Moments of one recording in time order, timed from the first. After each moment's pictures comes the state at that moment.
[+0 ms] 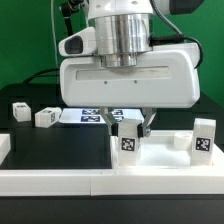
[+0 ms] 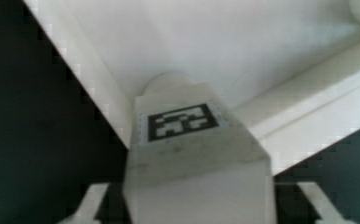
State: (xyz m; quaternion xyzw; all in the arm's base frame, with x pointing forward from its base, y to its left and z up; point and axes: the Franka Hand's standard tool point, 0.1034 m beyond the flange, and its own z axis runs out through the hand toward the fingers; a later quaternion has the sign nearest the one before) arm 0.629 0.000 0.073 -0.96 0.26 -0.04 0.06
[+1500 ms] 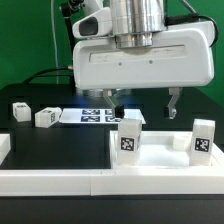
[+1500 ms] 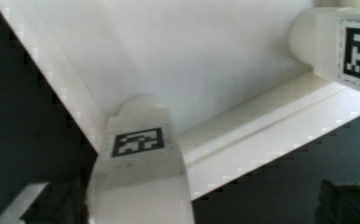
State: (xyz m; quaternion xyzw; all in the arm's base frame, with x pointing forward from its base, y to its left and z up) arm 0.618 0.022 0.098 -0.97 0.23 -0.04 0.06
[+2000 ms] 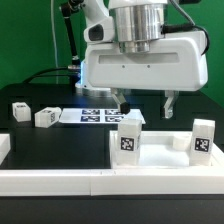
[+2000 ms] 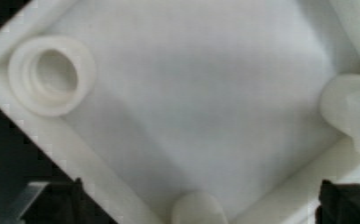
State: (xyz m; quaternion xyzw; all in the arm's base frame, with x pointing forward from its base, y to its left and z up) arm 0.560 0.040 0.080 -0.93 0.36 0.00 0.06
